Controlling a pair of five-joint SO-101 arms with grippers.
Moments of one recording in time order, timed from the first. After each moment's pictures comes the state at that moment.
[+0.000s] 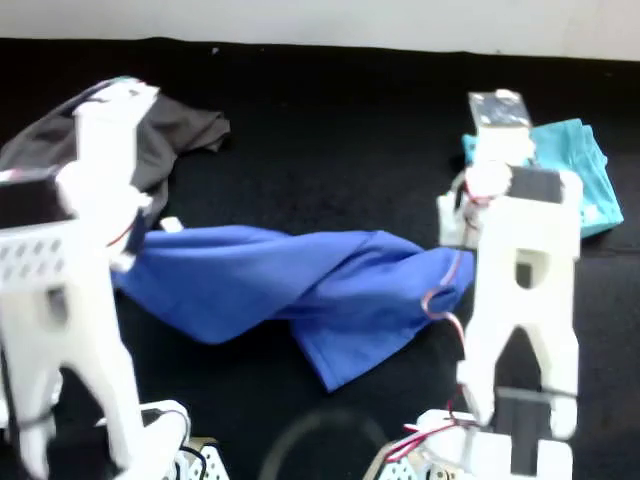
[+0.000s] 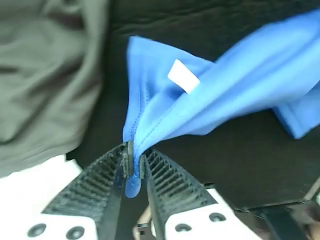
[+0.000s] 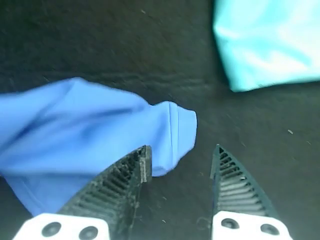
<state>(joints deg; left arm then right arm) -19.2 -26.4 1.2 101.8 -21.1 -0.3 -8.6 4.6 84.1 8.7</state>
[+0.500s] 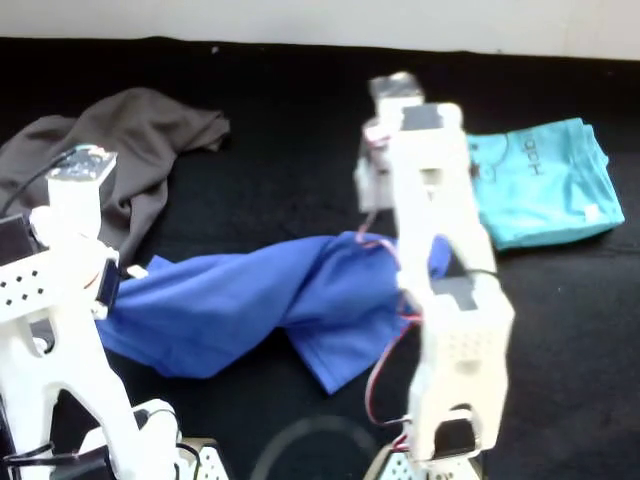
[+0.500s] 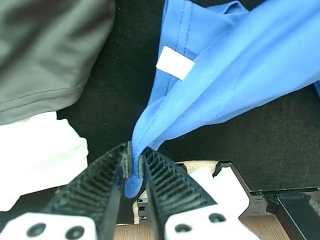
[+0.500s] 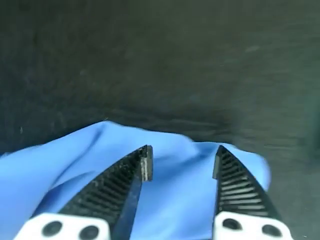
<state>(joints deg) -29.8 -31.3 23.4 96.2 -27.6 -16.2 35.2 -35.4 94.6 0.6</state>
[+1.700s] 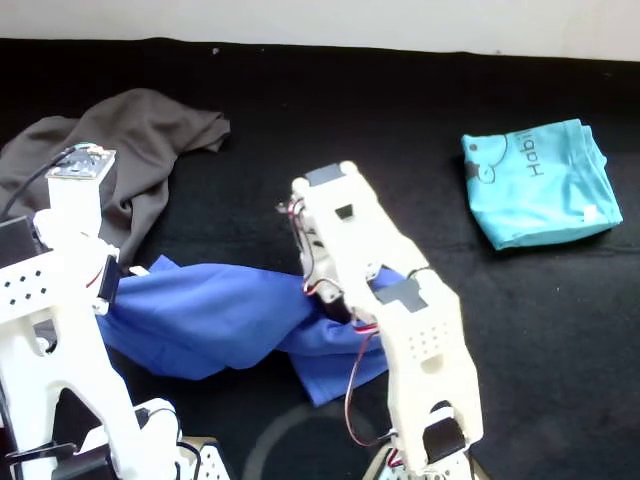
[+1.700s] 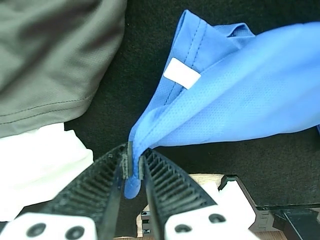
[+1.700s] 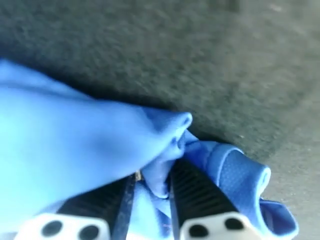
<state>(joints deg) -29.8 -31.3 24.4 92.7 -27.6 -28.9 36.7 -14.1 99.4 13.5</state>
